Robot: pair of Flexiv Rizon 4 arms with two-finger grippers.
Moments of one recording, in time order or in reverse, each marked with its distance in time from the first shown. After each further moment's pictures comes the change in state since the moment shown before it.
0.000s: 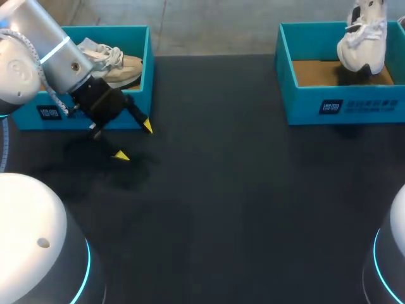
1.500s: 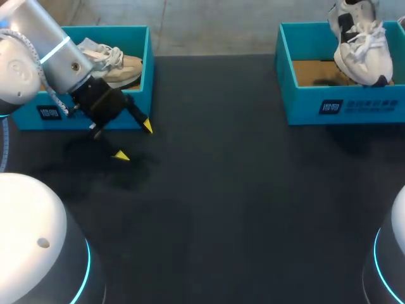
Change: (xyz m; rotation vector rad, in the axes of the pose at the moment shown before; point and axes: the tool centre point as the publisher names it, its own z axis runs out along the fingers) left arm 0.000 0.000 0.000 0.000 0.000 0.000; right arm 0.067 0.066 -0.047 -0.067 -0.049 -0.382
